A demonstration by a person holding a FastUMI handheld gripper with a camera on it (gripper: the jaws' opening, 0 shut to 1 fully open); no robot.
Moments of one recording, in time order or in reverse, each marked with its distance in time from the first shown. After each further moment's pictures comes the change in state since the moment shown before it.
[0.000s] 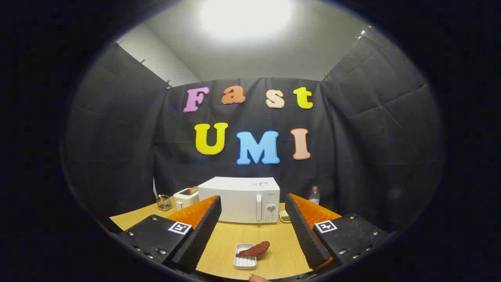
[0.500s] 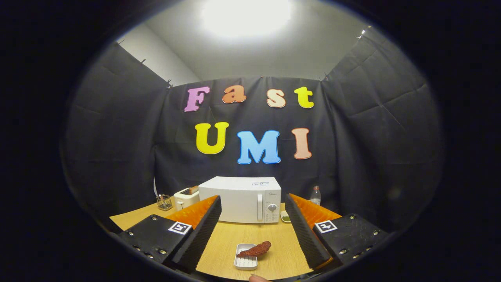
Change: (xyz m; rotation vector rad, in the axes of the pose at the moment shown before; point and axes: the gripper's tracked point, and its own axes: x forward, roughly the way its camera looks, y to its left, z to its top) arm 0.007 0.000 -0.004 0.000 0.004 0.003
